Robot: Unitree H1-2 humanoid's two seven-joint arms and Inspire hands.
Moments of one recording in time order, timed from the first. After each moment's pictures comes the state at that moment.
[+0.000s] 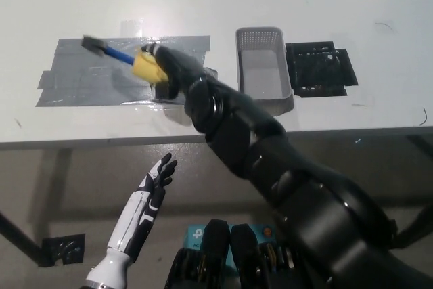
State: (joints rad) left_arm -0.02 0.12 -0.14 -0.06 0.12 -0.15 -0.09; right_arm -1.29 0.23 0.34 1.43 -0.44 -0.02 -0.09
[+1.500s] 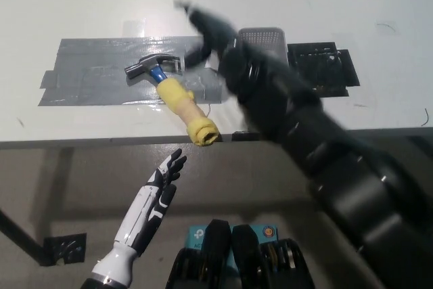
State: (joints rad) left_arm -0.05 0.13 -0.16 -0.06 0.14 -0.15 -0.10; right_arm -1.39 0.07 0.31 1.25 -0.42 -0.02 -0.06
